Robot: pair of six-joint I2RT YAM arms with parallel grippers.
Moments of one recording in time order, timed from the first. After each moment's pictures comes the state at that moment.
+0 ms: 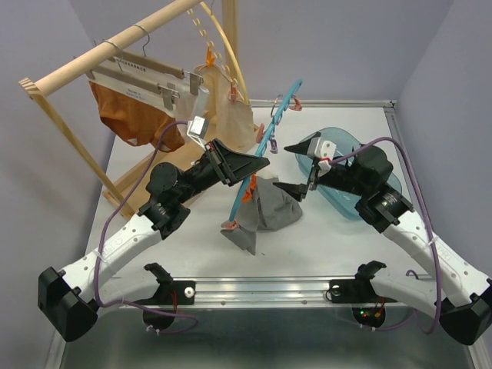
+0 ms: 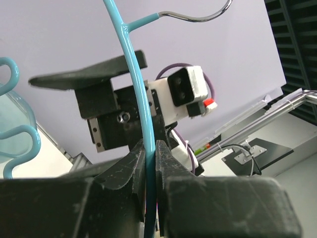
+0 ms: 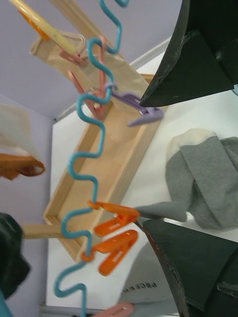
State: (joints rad) left arm -0.73 0.98 0.83 0.55 0.40 -1.28; right arm 0.60 0.97 0.97 0.05 -0.55 -0.29
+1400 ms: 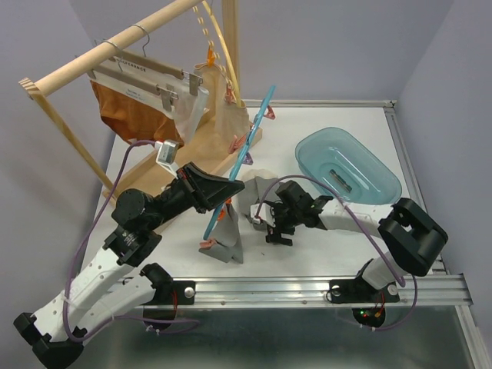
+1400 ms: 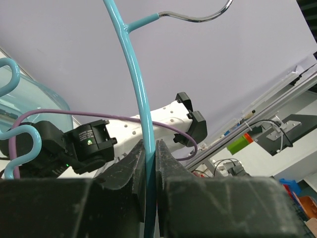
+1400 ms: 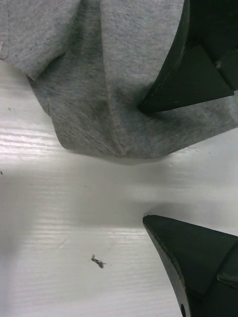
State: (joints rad) left arm -0.73 0.64 0.76 0.25 0.39 -1.05; right arm 0.80 1.51 0.72 -0.19 -0.43 -0.72
